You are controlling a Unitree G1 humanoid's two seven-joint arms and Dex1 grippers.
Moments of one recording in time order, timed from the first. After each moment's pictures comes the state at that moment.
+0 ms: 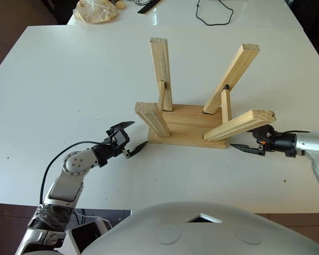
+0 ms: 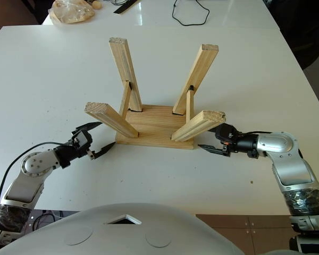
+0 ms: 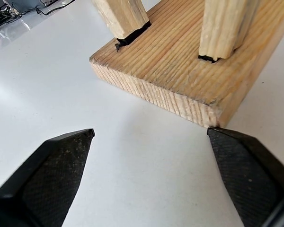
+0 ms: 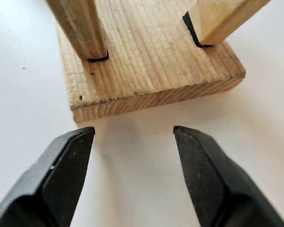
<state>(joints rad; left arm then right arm) 0.25 0.61 -0.12 -0.10 -0.10 -0.12 -0.72 0.11 -0.83 0.05 -0.03 0.16 0.04 1.09</state>
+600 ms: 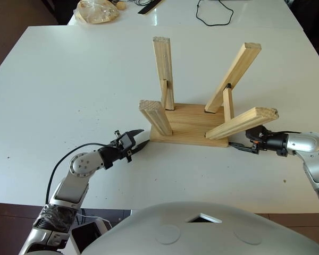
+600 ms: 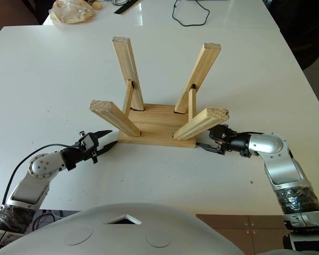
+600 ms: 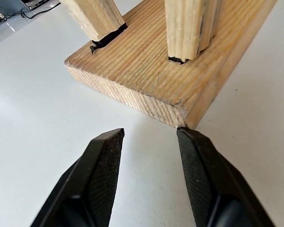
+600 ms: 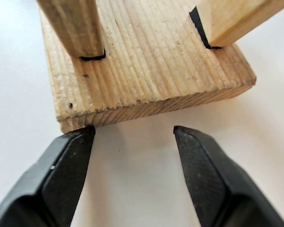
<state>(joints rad) 0.25 0.60 -0.16 -0.10 -0.08 -0.13 -0.72 0.10 -0.81 0.09 -0.01 0.10 -0.01 1.03</state>
